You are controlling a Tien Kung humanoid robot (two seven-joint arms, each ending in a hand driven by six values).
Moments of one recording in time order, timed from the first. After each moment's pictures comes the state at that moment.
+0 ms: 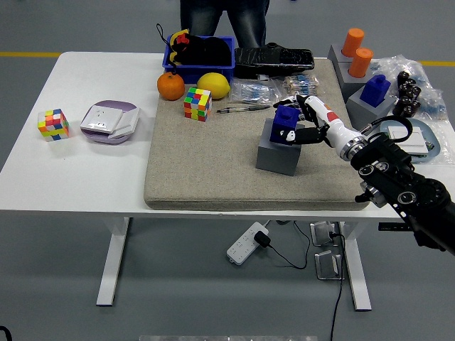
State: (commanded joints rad) left arm -0.18 0.20 -0.35 -0.24 1.13 -0.24 0.10; right arm 0.86 -0.13 0.46 0.62 -0.87 -0.13 0.34
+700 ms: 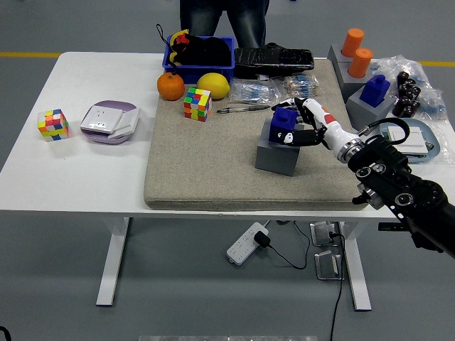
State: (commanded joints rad) left arm -0.17 0.20 -0.34 -0.24 1.13 -0.24 0.11; right arm 0.86 -0.12 0.45 0.61 -0.86 -0.13 0.32
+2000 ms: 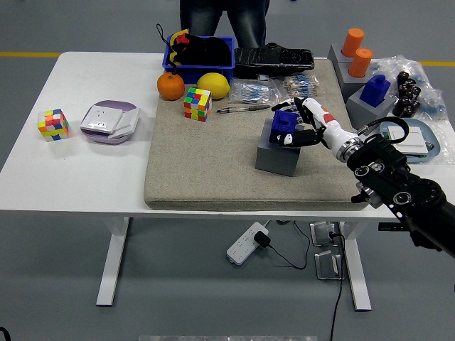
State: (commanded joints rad) left arm -0.17 0.21 -0.34 -0.24 1.12 -0.25 0.11; right arm 0.87 -0.12 0.45 0.61 -0.86 -0.14 0.32
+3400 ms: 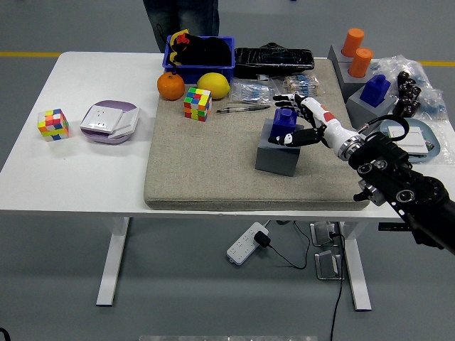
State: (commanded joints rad) left arm -0.17 0.20 -0.34 -0.24 1.12 -0.25 0.11; right arm 0.87 -0.13 0.46 0.61 -0.87 -0.10 0.31
